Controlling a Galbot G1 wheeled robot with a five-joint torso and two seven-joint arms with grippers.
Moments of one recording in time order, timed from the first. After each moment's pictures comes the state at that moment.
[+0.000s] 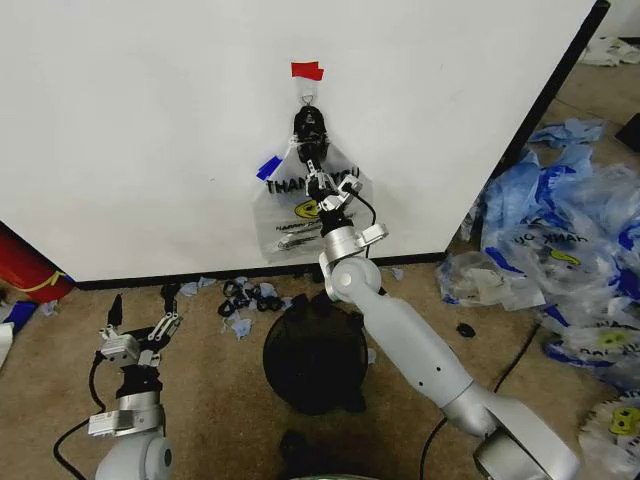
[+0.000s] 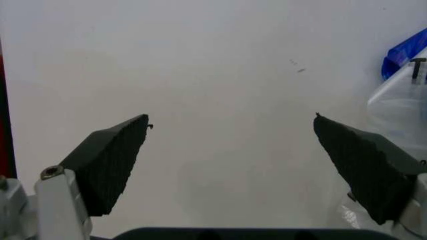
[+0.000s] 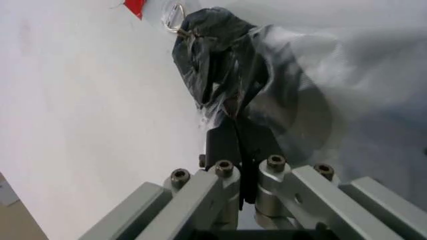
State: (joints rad) left arm 1.48 -1.47 -0.75 -1.88 -0.31 -0.53 0.05; right arm -0.49 1.41 -0.15 1.38 1.20 0.45 -0.18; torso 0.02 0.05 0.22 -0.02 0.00
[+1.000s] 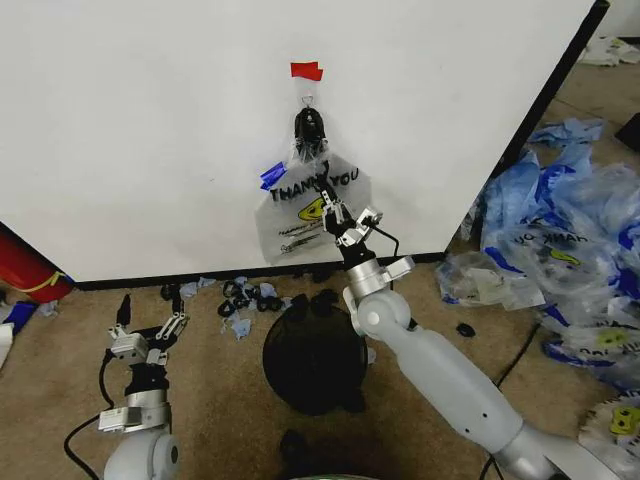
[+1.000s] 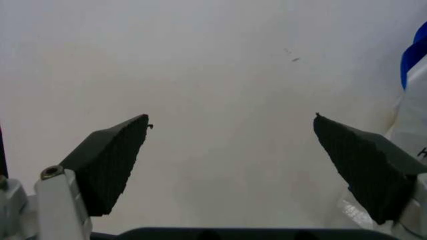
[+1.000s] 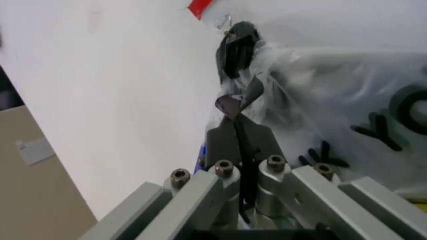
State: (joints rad) left arm 1.46 -1.47 -0.73 -1.85 -0.29 -0.53 0.05; right arm -0.66 1.21 -0.19 1.63 1.15 0.49 -0.18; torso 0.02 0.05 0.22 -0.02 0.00
